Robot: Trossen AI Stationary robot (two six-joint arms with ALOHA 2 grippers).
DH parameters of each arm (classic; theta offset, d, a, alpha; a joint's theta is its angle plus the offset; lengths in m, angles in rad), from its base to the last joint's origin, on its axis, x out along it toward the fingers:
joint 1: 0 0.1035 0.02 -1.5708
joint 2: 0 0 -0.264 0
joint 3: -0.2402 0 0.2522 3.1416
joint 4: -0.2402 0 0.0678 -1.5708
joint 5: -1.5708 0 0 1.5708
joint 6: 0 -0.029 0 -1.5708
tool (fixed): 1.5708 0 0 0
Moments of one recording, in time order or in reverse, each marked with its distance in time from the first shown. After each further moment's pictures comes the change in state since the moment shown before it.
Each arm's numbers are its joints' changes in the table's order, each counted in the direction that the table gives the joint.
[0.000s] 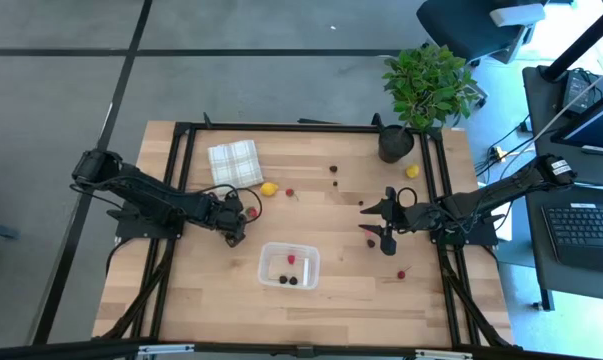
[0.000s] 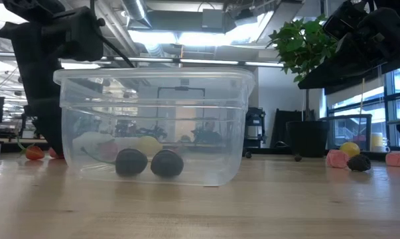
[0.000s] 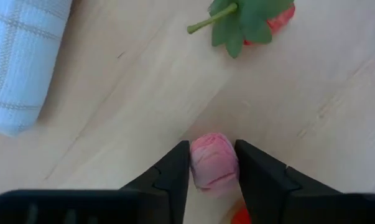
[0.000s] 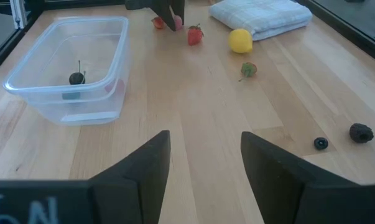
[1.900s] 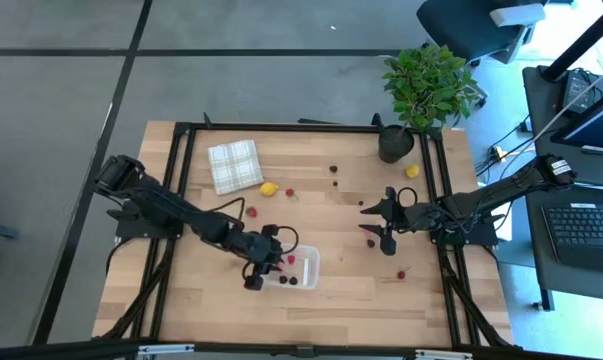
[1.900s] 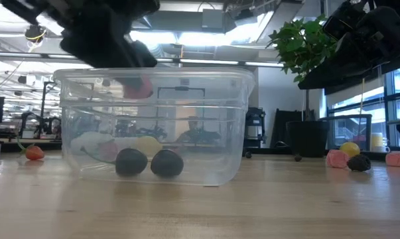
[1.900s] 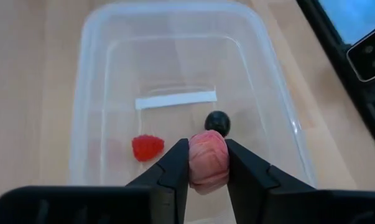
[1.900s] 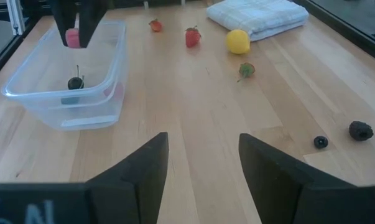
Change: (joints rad) left arm -0.183 0.225 -0.320 0.547 -0.226 -0.686; right arm 0.000 0.000 0.000 0.000 0.000 -0.027
